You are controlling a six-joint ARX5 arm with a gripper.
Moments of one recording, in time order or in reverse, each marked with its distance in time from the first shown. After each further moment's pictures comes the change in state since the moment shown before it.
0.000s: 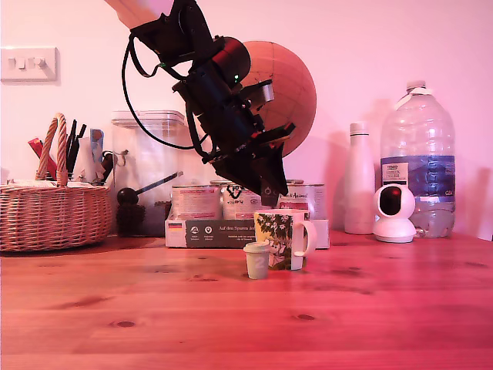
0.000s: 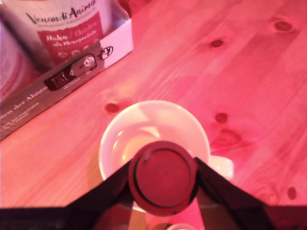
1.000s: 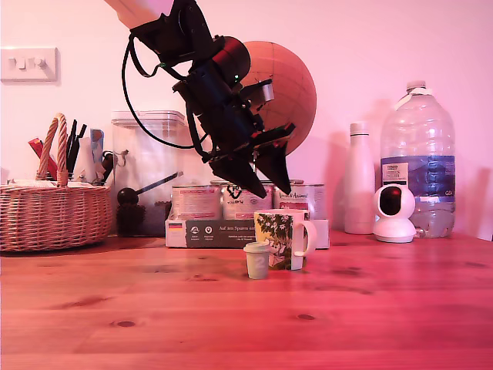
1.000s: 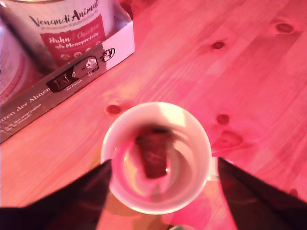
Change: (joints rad) arm 0.000 0.000 0.000 0.006 -0.003 0.000
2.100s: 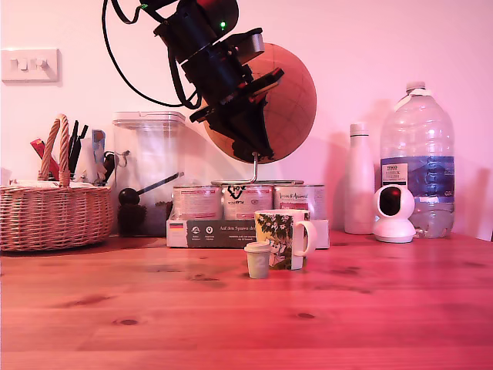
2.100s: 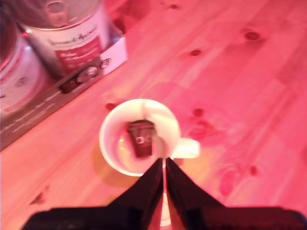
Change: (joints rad) arm 0.000 -0.137 0.007 -0.142 0.019 0.024
